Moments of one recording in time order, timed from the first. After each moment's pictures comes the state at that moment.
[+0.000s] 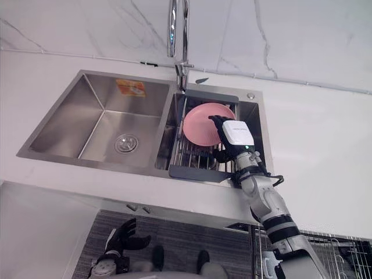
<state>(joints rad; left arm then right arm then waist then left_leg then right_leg) 0.12 0.08 0.01 0.90 -0.01 -0.17 0.09 -0.33 -0.47 0.21 0.28 -0.82 -0.06 -0.19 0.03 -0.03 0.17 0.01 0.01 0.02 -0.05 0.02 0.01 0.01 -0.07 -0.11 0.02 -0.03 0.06</state>
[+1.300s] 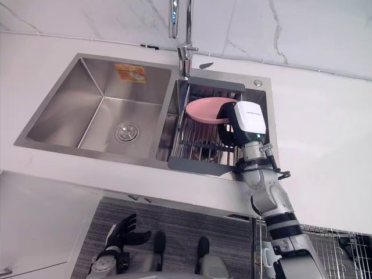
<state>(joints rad) 0.10 0.09 0.00 0.90 -0.05 -0.18 0.09 -0.25 -0.44 0.11 0.08 -0.70 -0.10 -0.27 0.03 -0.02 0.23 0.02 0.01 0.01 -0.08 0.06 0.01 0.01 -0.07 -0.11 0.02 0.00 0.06</state>
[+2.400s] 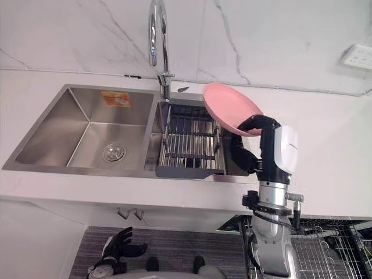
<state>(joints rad) 0.10 0.10 0.03 0.99 0.00 -0.16 0.09 0.25 -0.14 -0.15 -0.43 -0.61 -0.17 -0.34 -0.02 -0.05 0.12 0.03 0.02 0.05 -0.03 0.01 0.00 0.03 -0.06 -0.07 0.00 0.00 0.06</state>
